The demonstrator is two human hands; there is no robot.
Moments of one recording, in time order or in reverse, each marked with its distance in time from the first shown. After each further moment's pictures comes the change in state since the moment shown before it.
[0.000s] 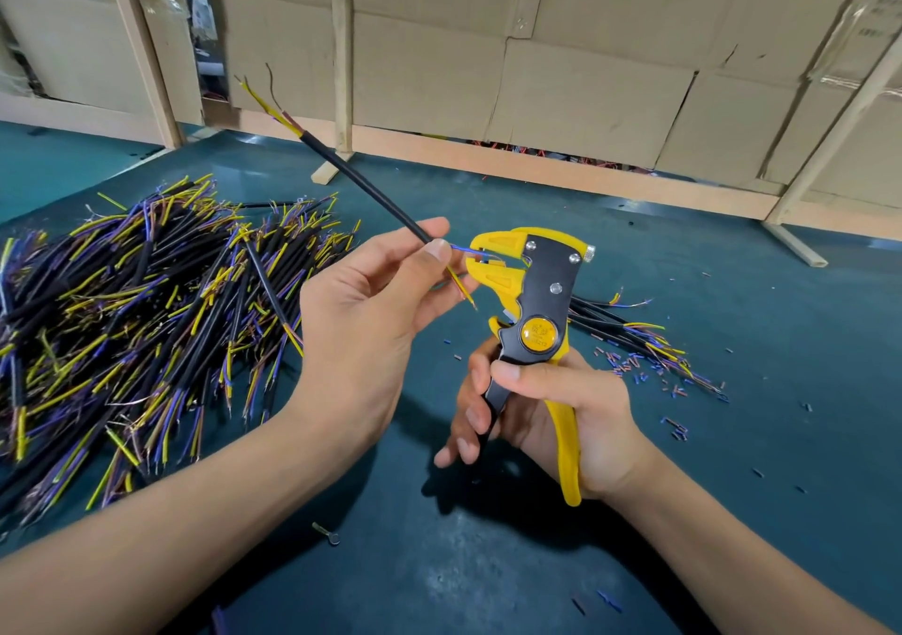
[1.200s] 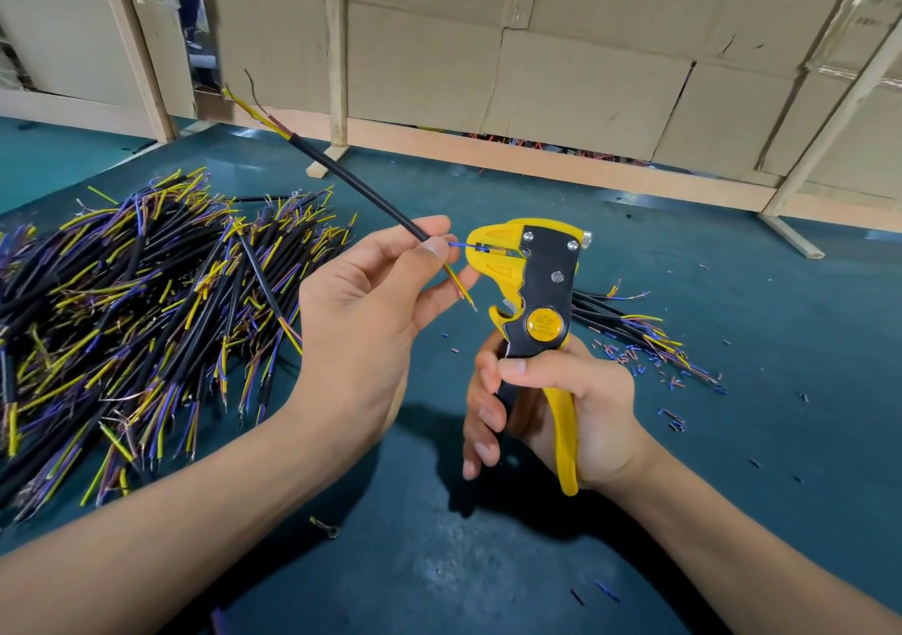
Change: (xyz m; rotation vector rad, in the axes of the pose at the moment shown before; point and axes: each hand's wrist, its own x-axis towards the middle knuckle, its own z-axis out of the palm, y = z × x) left_hand -0.006 0.007 0.010 -0.013 0.038 -0.026; right_hand -0.001 -0.004 0.005 -0.012 0.055 0.011
